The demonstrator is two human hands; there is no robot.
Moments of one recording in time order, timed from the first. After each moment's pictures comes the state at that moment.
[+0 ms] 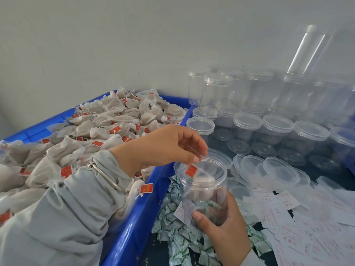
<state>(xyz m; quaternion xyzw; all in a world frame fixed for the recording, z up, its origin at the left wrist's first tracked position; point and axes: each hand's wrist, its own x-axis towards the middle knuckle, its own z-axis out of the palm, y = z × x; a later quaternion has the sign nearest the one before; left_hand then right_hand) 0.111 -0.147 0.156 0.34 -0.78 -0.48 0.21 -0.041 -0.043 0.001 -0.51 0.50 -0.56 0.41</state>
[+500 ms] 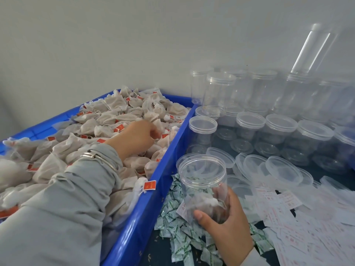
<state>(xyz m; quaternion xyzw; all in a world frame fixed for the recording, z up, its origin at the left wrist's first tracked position) 0.158 -0.205 0.128 0.61 -0.76 -0.14 0.15 -0.042 -0.038 0.008 -0.52 0.56 -0.52 0.39</state>
